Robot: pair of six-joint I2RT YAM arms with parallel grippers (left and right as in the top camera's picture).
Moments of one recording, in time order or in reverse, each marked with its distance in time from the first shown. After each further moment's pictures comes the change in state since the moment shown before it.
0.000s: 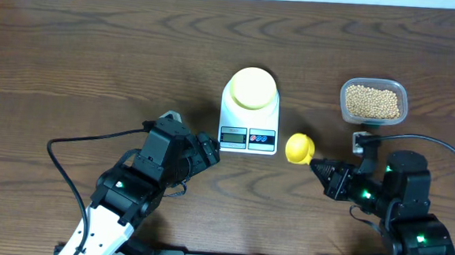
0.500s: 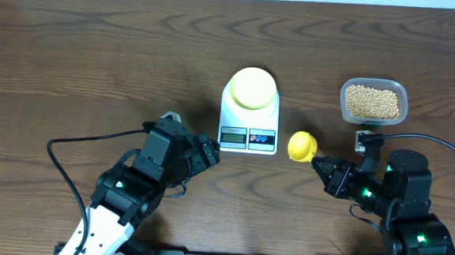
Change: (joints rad) left arm 0.000 0.000 0.000 -0.010 0.000 0.000; right arm 0.000 0.000 0.006 0.006 0.027 0.036
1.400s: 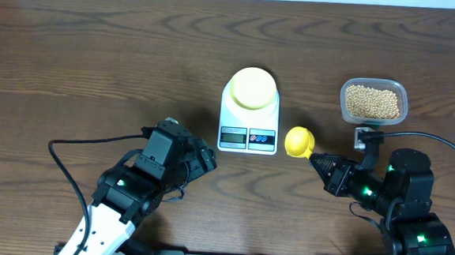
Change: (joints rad) left arm 0.000 0.012 0.000 -0.073 -0.007 0.001; right arm 0.001 0.000 0.000 0.056 -0.035 0.001
